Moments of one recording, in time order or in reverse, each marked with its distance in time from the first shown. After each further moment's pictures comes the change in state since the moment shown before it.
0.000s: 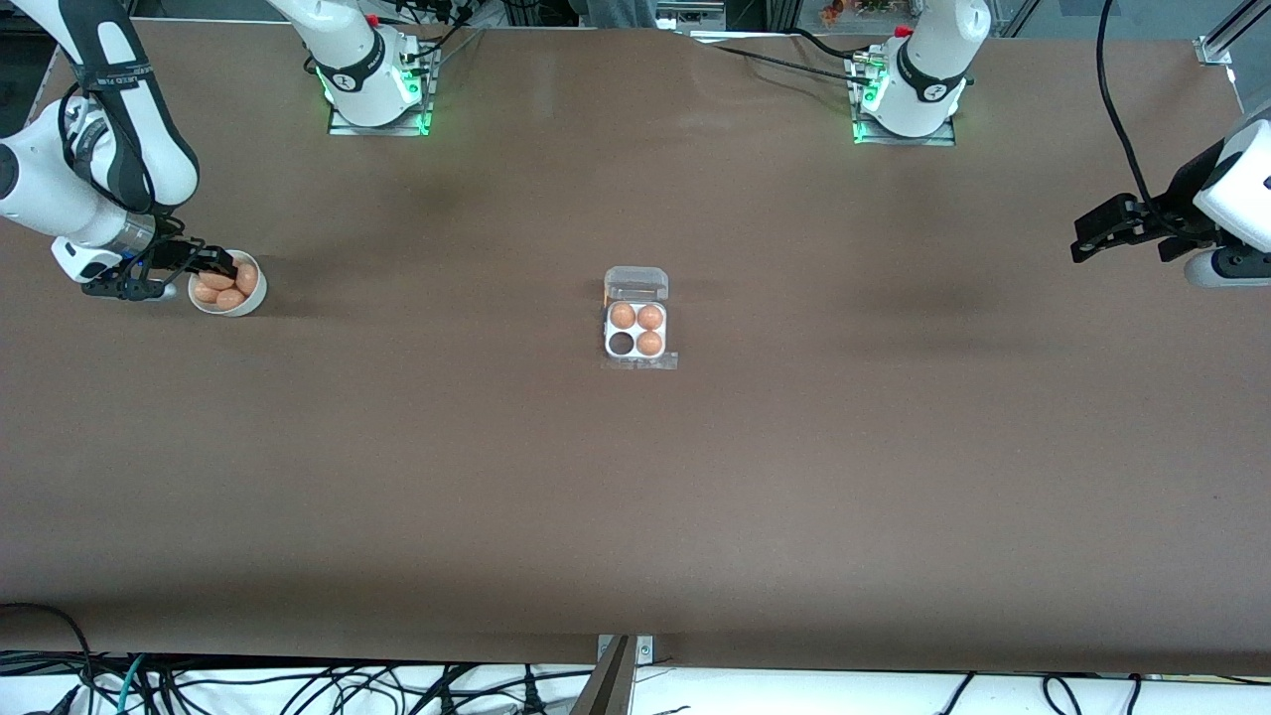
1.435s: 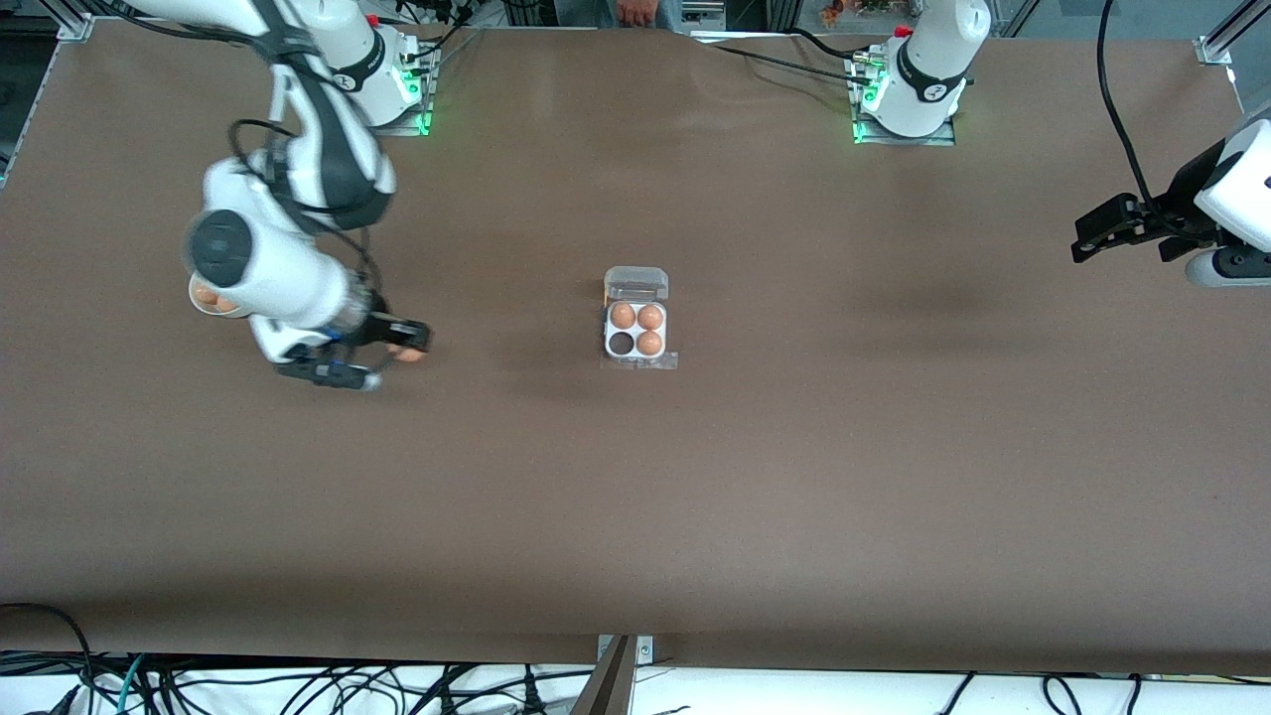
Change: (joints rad) left arm 0.000 0.000 0.000 0.001 0.000 0.000 0.000; right arm 0.261 0.207 0.539 0.597 0.005 -0.285 1.008
